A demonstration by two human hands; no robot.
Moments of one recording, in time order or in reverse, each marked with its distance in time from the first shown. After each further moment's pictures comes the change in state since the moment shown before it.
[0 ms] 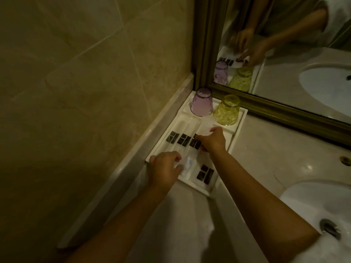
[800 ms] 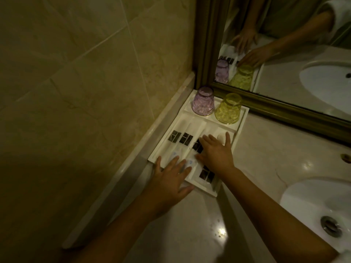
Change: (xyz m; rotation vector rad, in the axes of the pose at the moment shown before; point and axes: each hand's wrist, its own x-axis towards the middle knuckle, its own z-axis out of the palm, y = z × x) left_hand -0.027 -0.028 0.005 0.469 -0.306 0.396; right_hand -0.011 0.047 -0.010 -1.205 -0.001 -0.769
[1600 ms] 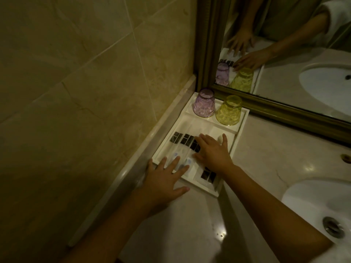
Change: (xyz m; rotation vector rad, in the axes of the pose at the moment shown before) left_hand 0.004 -0.018 -0.008 0.082 -0.189 -0.069; right_hand 0.007 -0.003 0.001 0.119 -0.030 -0.047
